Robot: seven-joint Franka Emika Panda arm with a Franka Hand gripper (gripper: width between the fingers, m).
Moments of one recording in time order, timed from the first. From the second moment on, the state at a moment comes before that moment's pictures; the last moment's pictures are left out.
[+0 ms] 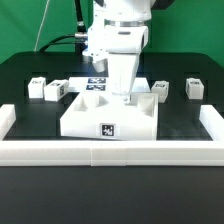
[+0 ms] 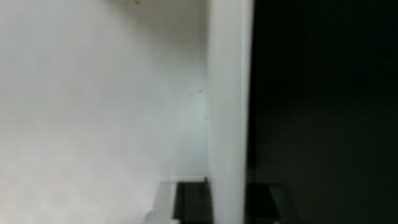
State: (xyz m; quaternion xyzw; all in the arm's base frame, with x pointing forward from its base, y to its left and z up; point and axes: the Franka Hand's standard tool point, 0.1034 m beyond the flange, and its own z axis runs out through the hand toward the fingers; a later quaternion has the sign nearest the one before) arm 0.440 0.015 0.009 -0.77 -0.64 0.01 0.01
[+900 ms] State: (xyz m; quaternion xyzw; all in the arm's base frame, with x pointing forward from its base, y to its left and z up) arm 0.491 0.070 0.009 -0.73 -0.69 -0.01 0.01
